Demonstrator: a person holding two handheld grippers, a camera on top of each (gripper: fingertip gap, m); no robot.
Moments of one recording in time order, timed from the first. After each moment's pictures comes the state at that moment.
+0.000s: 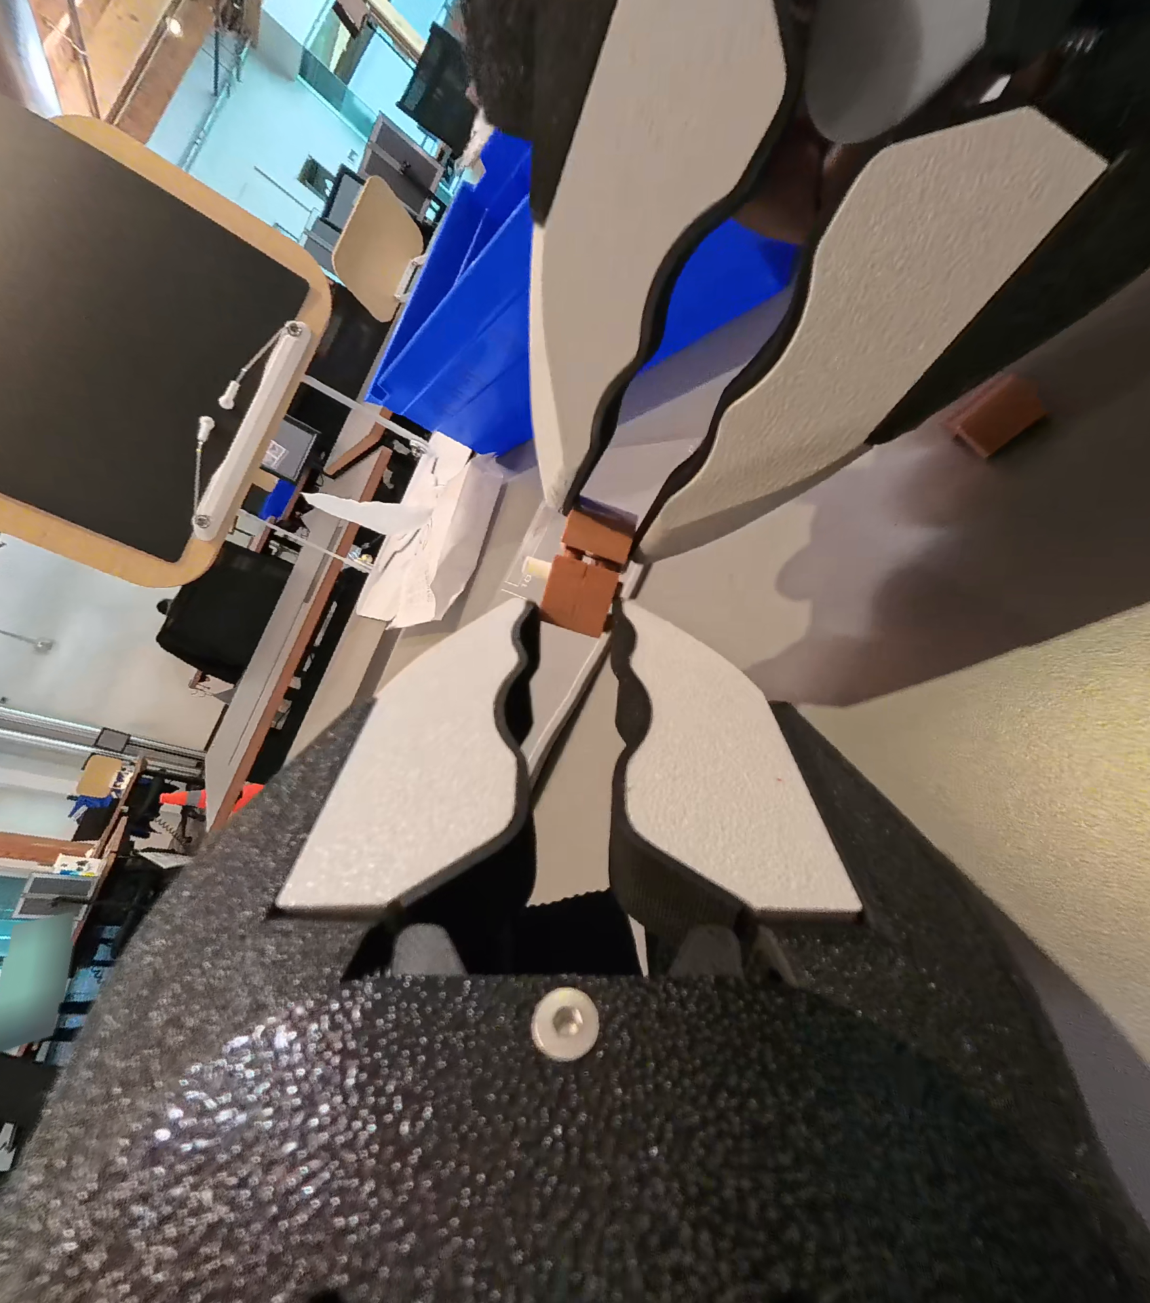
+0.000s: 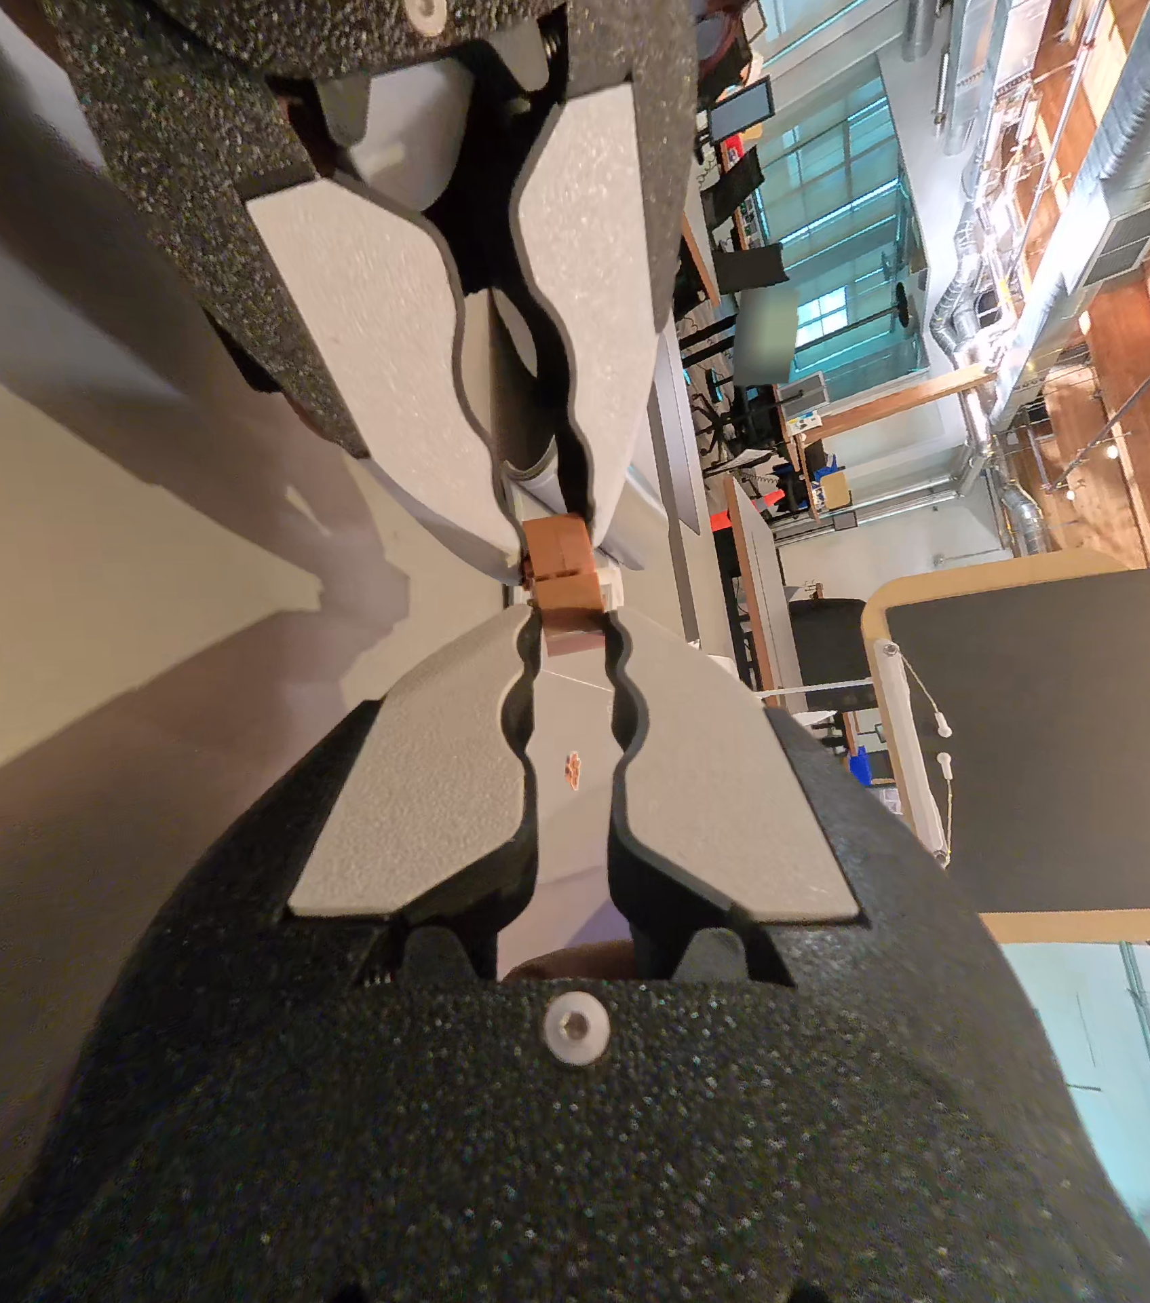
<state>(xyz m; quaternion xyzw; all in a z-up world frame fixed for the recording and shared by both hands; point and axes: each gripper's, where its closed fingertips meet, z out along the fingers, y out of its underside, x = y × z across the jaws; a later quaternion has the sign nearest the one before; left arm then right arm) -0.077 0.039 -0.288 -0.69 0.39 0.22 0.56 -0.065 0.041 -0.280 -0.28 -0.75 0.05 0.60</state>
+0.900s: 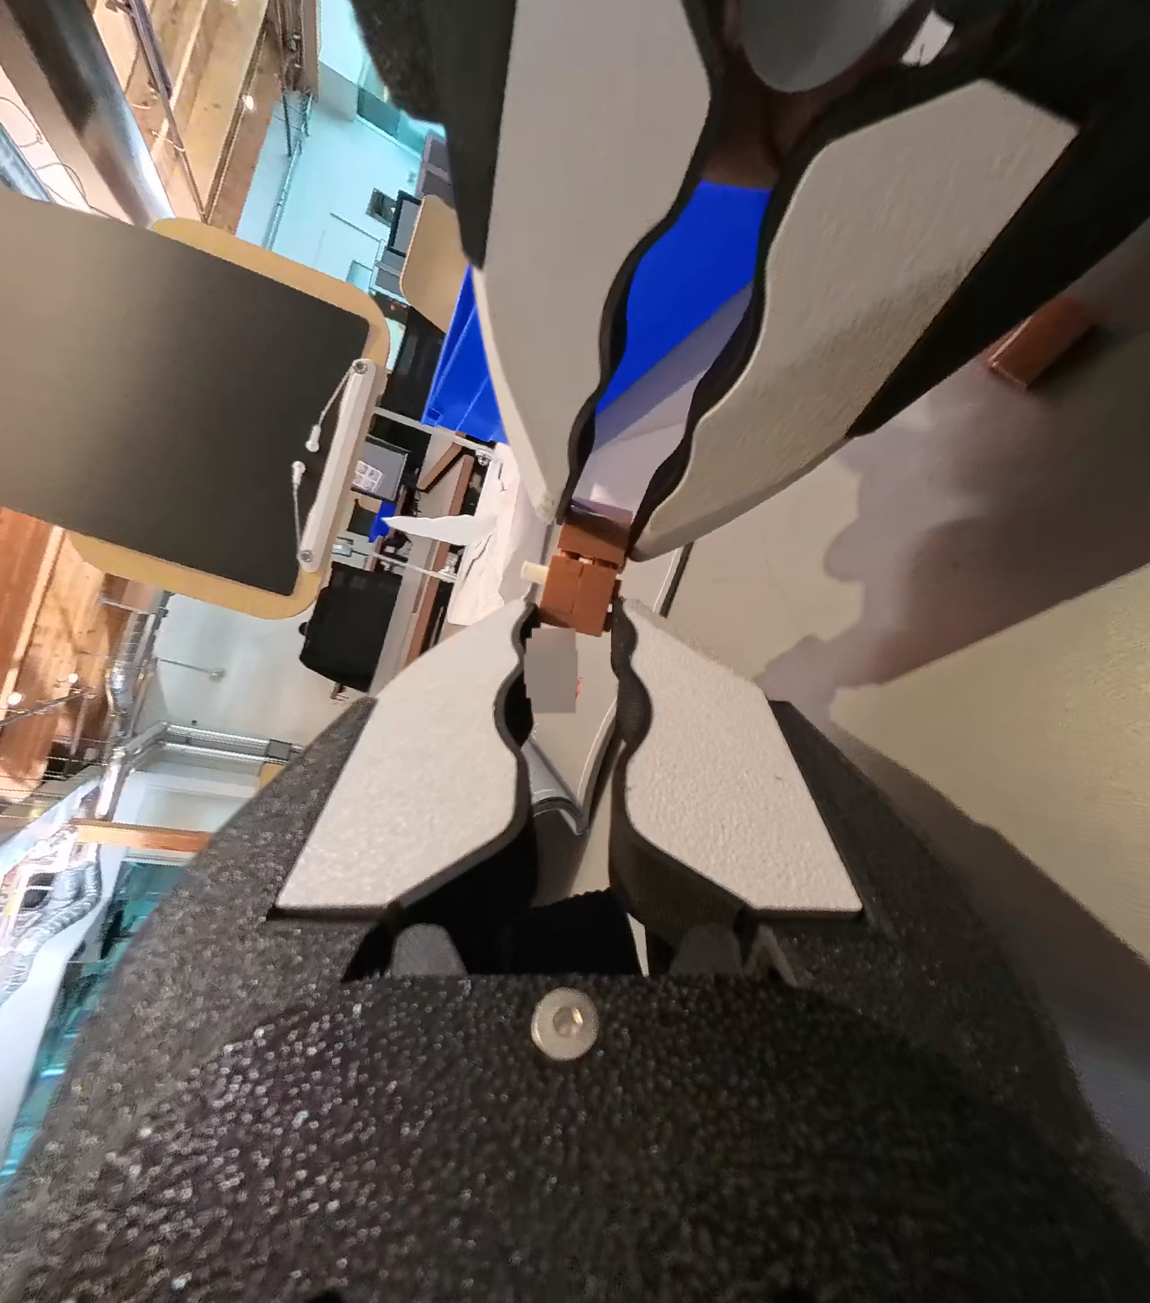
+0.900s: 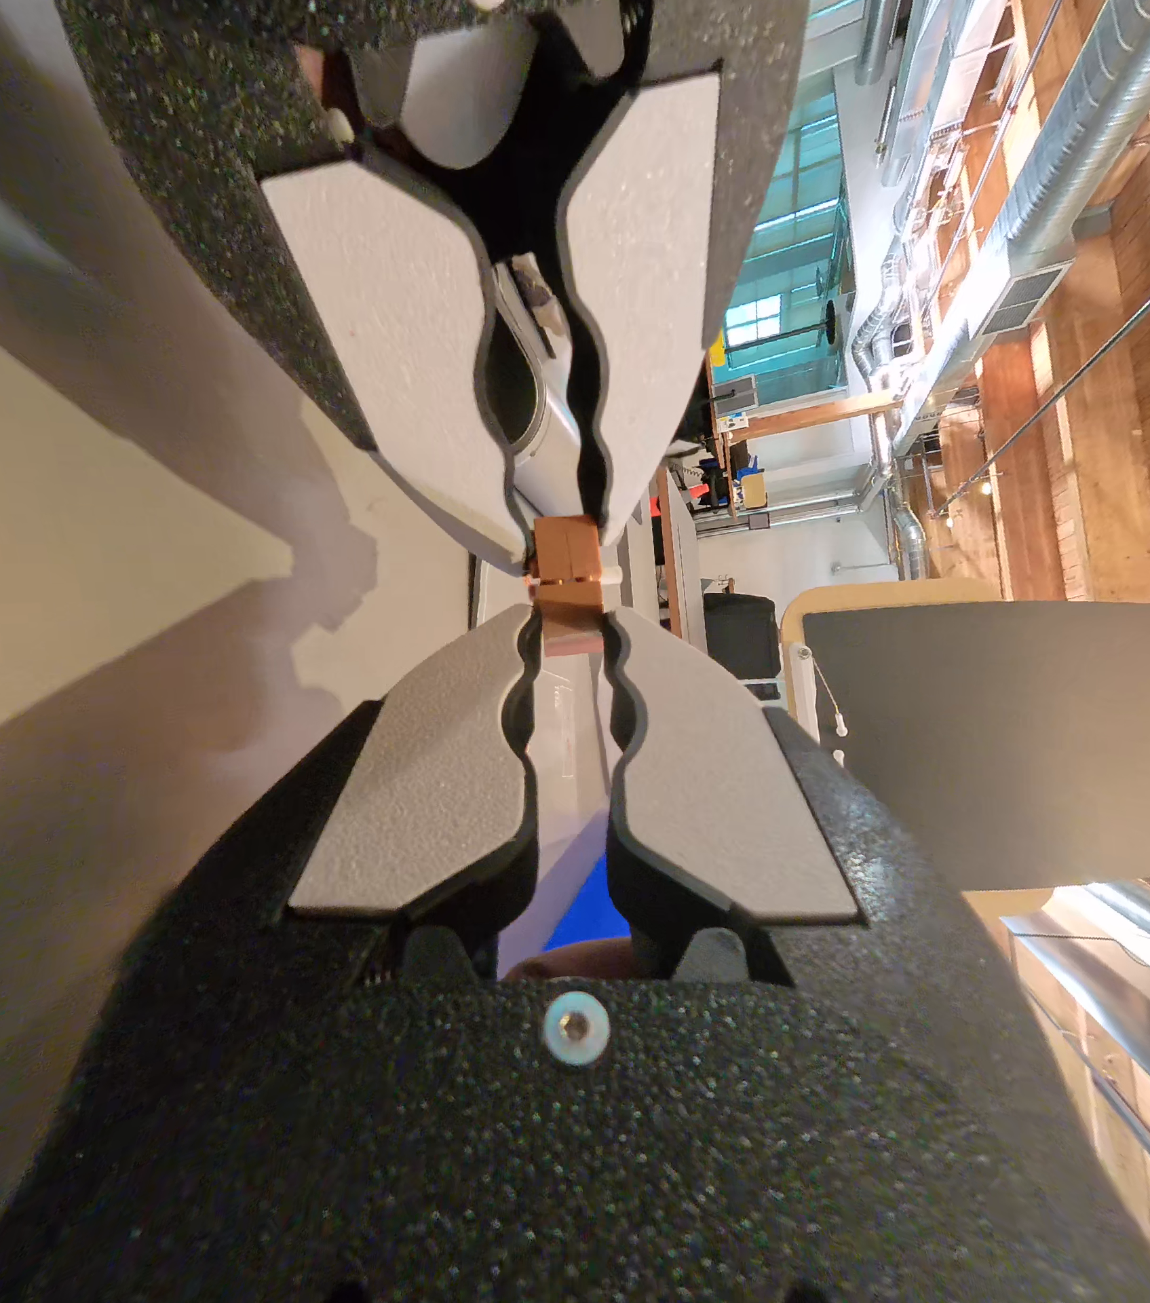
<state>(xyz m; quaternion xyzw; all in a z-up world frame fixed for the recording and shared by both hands) -0.076 0.038 -0.284 -0.65 0.42 0.32 0.55 -0.065 0.040 -0.279 -0.24 -0.74 -0.03 0.62</state>
